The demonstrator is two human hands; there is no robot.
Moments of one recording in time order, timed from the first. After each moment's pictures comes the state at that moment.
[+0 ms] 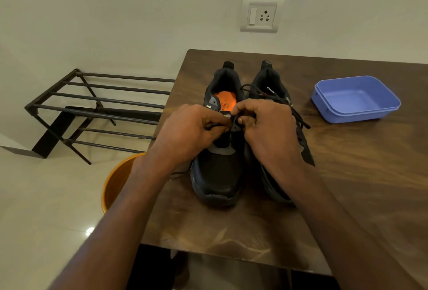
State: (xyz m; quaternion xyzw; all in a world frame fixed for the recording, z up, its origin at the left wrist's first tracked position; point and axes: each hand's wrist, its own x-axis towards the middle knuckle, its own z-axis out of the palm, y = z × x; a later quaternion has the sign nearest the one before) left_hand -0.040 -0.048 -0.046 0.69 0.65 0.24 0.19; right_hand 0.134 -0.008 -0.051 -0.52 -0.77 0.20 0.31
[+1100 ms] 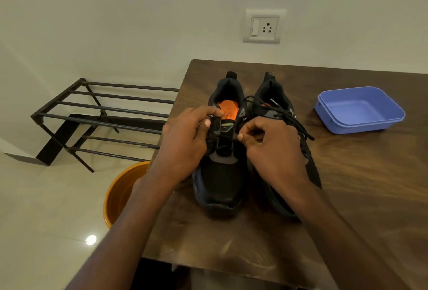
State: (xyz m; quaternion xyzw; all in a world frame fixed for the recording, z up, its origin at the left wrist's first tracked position) left_hand -0.049 -0.054 -0.056 0.64 0.66 0.36 0.14; right_hand 0.137 -0.023 -0.042 -0.57 -0.72 0.28 0.28
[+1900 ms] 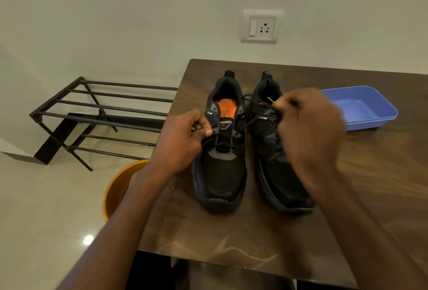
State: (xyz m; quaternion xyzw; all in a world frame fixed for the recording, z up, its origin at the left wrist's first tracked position) left_hand -0.056 -0.055 -0.055 0.63 0.66 0.35 0.20; right_hand 0.165 -0.012 -0.018 -0.61 -0.68 0.06 0.41
